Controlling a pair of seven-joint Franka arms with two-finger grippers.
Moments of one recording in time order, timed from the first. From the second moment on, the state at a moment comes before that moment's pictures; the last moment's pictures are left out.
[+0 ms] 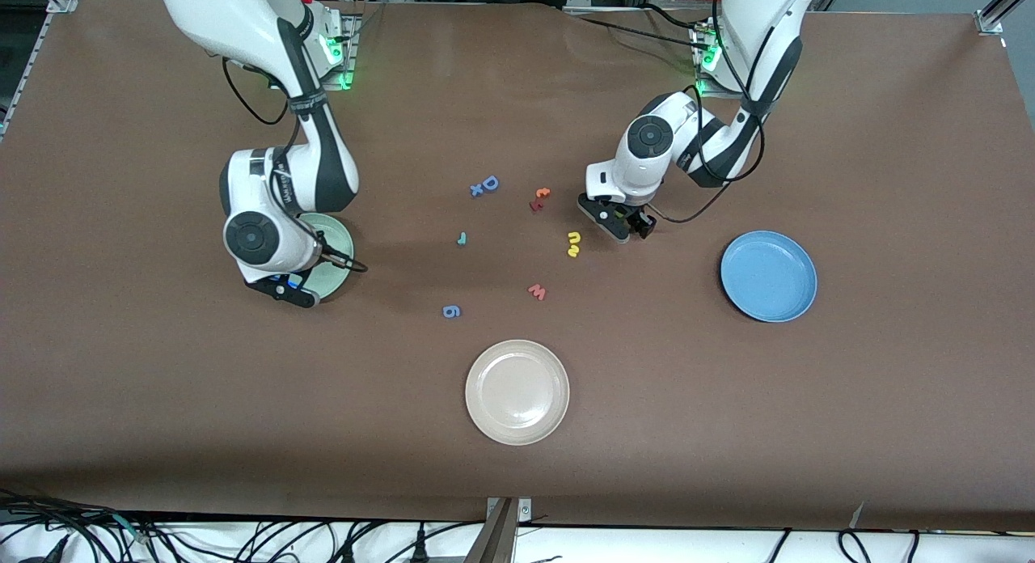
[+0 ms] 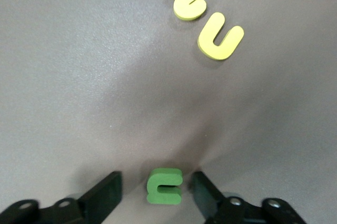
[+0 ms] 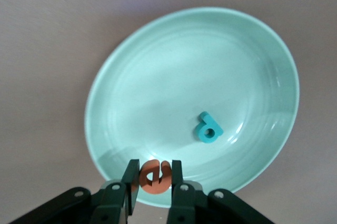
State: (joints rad) left arm -0.40 0.42 -0.22 -2.30 0.18 2.65 -0.01; right arm 0.69 0.52 -0.47 -1.93 0.24 2.06 0.43
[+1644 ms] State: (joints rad) left arm -0.25 0.28 -0.12 -2.22 0.18 2.49 0.18; right arm 0.94 0.52 -0.39 -1.84 0.33 2.16 0.56
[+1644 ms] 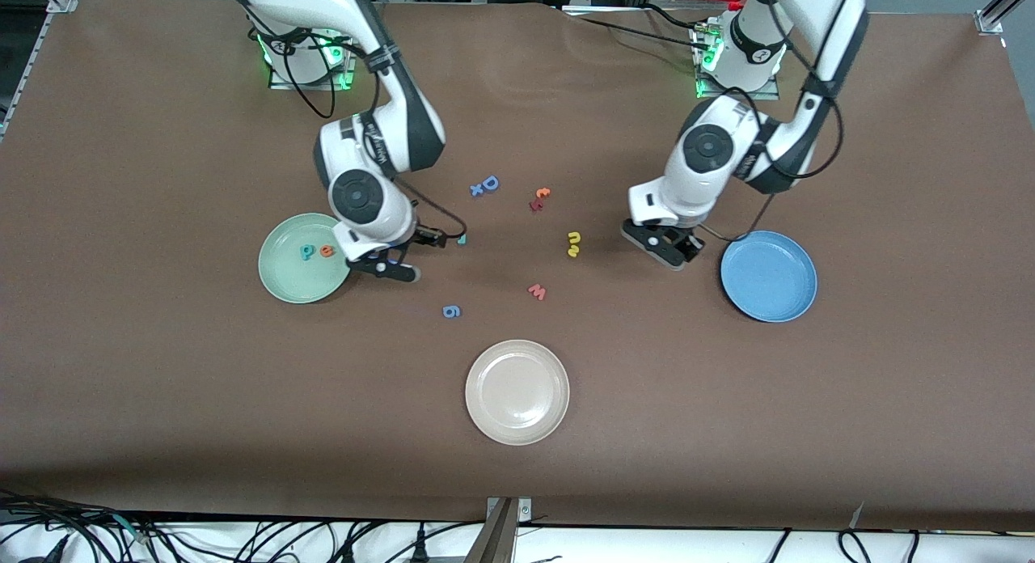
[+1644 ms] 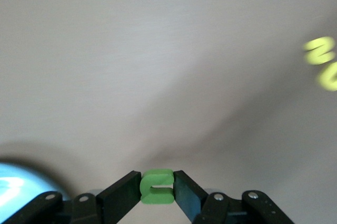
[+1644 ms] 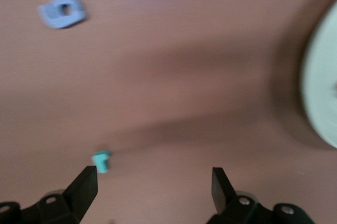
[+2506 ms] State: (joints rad) left arm -0.07 0.33 -0.04 -2.23 0.18 2.53 0.51; right arm 1.04 0.61 -0.39 -1.84 0.33 2.34 0.57
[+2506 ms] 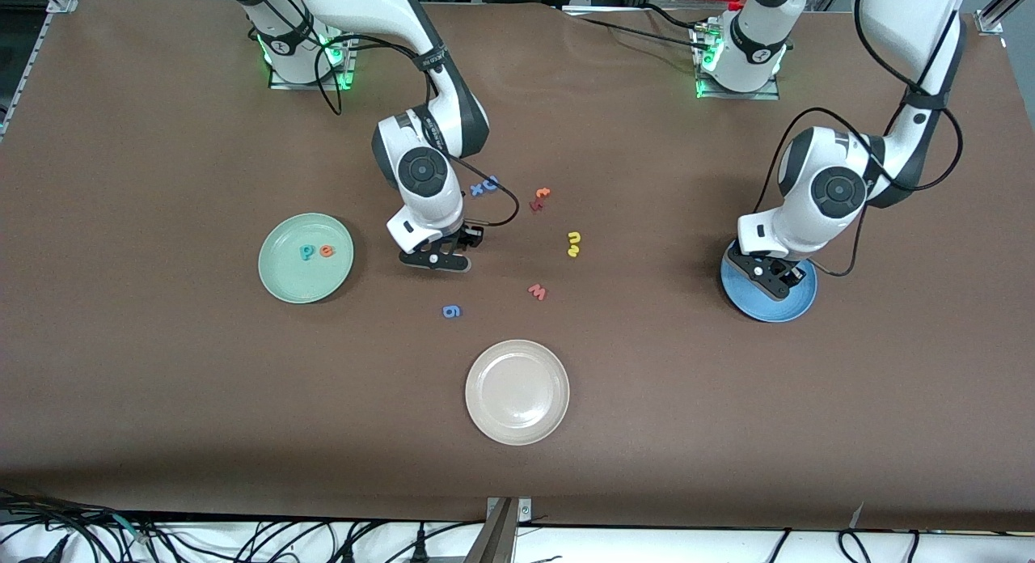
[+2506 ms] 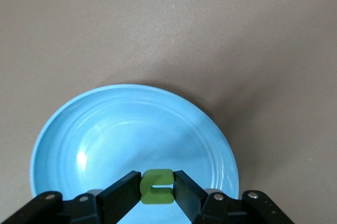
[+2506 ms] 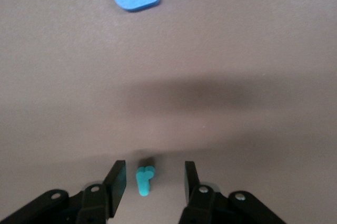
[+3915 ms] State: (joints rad) left arm -0.25 0.33 -0.06 -2.15 -0.04 2.57 0.45; right arm 1.05 0.66 -0.36 -1.84 0.33 2.38 0.57
